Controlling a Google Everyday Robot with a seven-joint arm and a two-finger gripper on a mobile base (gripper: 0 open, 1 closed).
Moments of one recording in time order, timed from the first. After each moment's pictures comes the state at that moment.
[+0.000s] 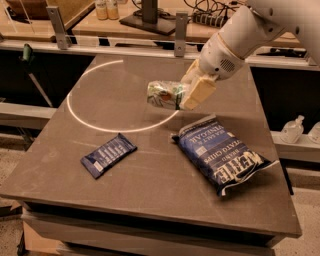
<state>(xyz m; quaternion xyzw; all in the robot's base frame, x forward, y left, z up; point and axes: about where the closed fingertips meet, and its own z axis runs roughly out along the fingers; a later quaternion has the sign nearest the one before) 0.574 -0.073 0.904 -0.67 0.68 0.18 0.23</state>
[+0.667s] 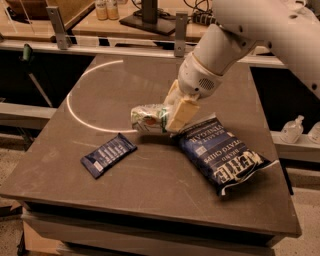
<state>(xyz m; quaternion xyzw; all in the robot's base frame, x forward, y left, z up) 0.528 -0.033 0.876 -0.71 0.66 0.18 0.17</state>
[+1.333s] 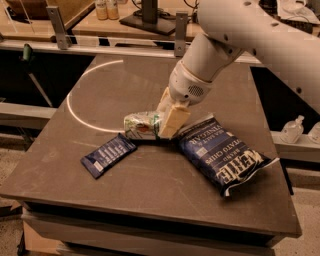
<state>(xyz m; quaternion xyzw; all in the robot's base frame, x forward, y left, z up) 0.521 -0.015 0.859 -0.71 0.66 0.19 0.15</state>
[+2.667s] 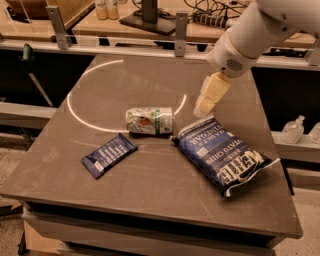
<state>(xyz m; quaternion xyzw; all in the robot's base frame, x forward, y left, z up) 0.590 -0.114 0.914 -0.59 0.76 0.06 0.25</state>
